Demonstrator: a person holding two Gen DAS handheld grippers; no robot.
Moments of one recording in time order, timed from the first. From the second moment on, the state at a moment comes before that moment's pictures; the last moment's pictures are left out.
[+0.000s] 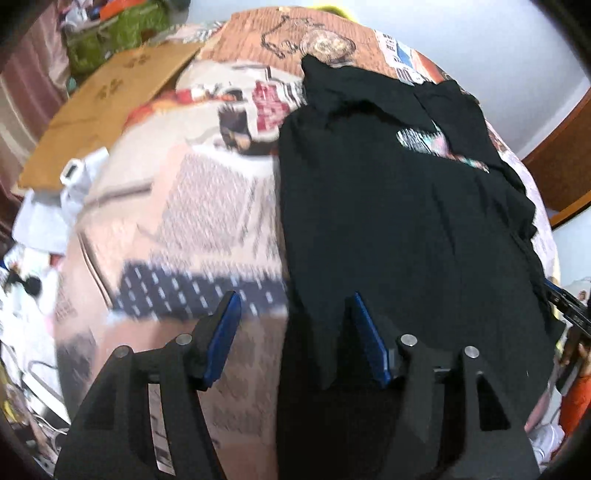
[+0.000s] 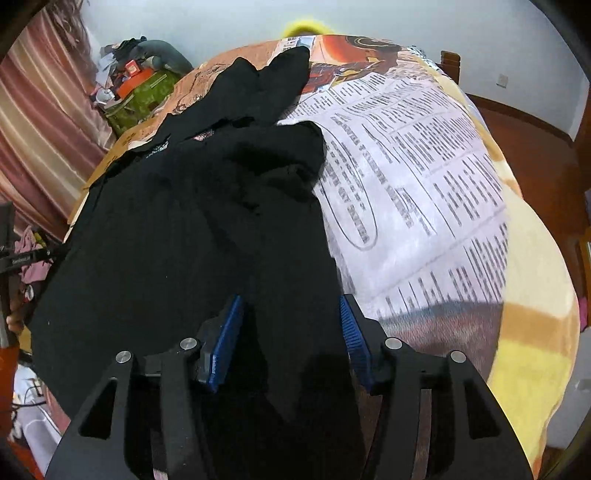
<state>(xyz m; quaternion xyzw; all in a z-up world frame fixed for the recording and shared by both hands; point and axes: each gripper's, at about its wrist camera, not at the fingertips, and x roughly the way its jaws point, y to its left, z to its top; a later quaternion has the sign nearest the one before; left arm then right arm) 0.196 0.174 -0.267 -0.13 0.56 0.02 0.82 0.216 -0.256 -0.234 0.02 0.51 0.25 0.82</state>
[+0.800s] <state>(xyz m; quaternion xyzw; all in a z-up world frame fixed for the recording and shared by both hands) 0.187 0.185 -0.240 -0.08 0.53 0.09 0.84 0.166 -0.241 -0.164 0.05 0.42 0.32 0.85</state>
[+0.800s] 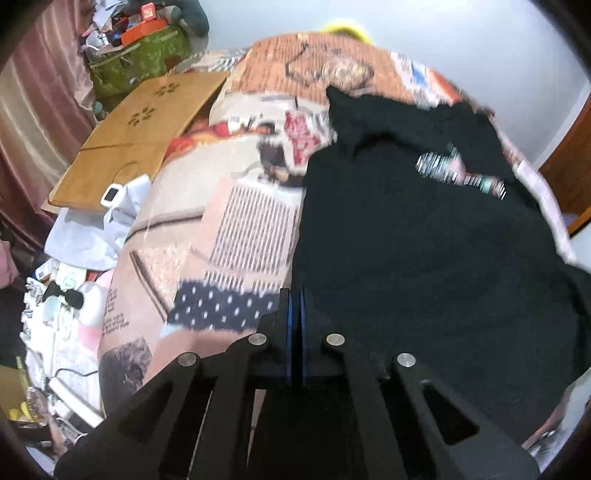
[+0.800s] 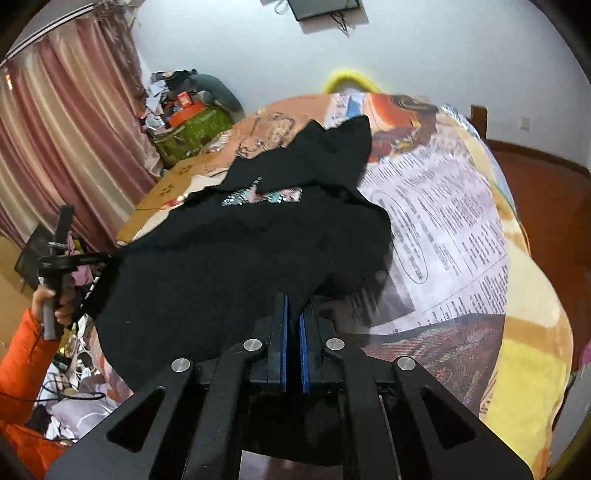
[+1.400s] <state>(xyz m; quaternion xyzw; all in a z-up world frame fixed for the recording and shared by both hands) 0.139 0.186 -0.240 -0.17 0.52 0.01 0.83 0.169 -0.245 -0.161 0.06 0.41 0.29 0.86</state>
